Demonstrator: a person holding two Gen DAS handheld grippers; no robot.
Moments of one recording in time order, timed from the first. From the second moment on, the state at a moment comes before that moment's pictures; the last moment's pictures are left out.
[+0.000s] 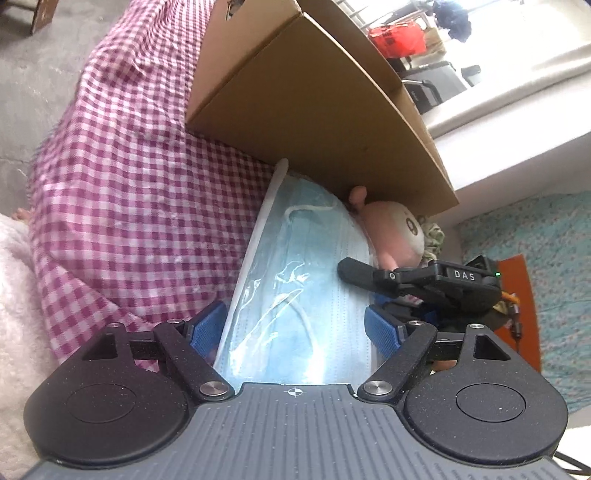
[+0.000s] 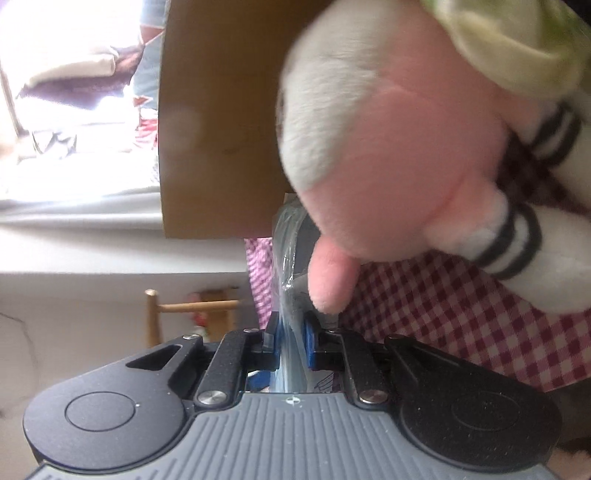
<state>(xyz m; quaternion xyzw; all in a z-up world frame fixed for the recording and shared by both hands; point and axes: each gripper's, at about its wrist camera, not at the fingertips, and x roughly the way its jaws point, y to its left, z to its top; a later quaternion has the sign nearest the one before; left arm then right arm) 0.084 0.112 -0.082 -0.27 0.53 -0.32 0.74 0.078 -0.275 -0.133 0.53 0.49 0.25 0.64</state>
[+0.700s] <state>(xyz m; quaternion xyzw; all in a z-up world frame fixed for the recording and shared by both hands) 0.059 0.097 -0.053 -0.21 0.51 -0.30 0.78 0.068 -0.258 -0.097 0.45 0.50 0.27 0.69</state>
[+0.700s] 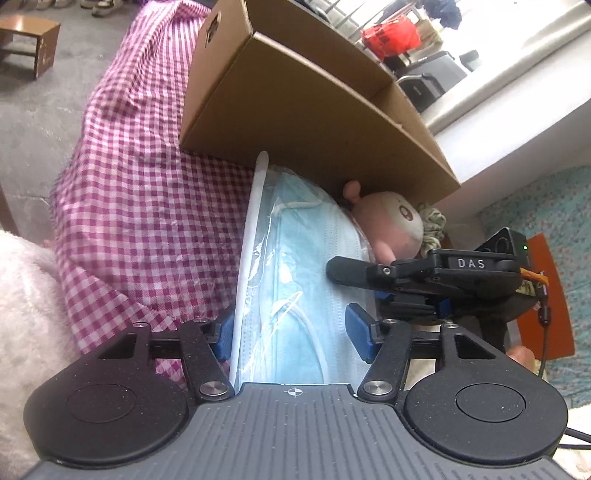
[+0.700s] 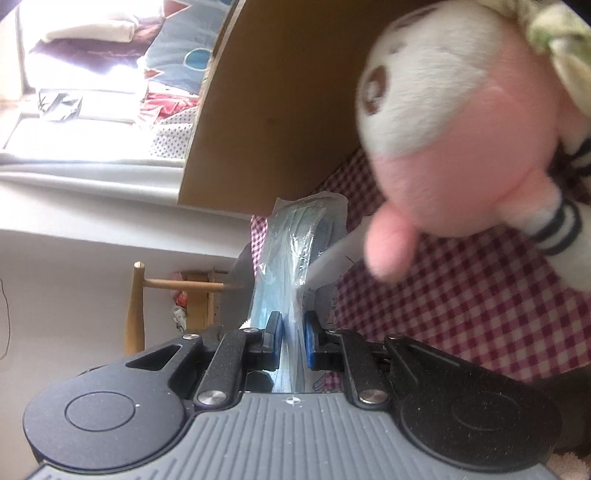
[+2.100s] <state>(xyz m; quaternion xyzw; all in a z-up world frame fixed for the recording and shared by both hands) 0.036 0.085 0.048 -0.17 0.36 -0.28 0.87 0.081 -0.223 0.038 0.28 0.37 0.36 0.80</state>
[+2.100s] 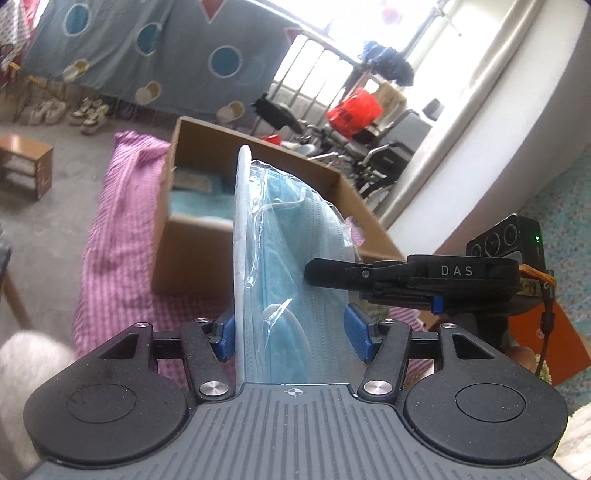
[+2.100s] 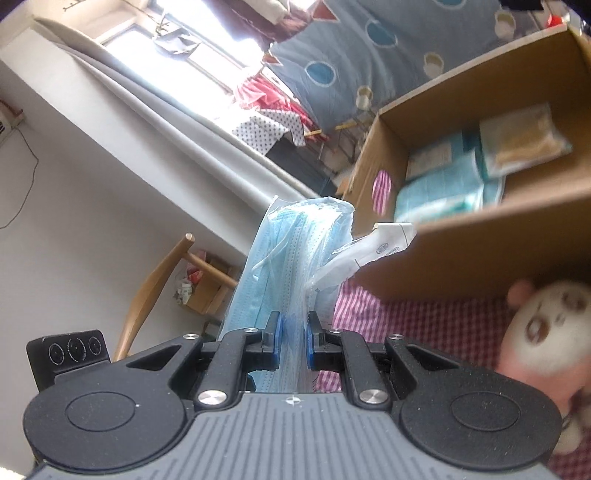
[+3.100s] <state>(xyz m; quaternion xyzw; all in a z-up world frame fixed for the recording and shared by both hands) 0.340 -0.100 0.009 -0.15 0.52 -0.38 0.75 0.313 -0.350 0.068 0.09 0.45 0.18 0.87</state>
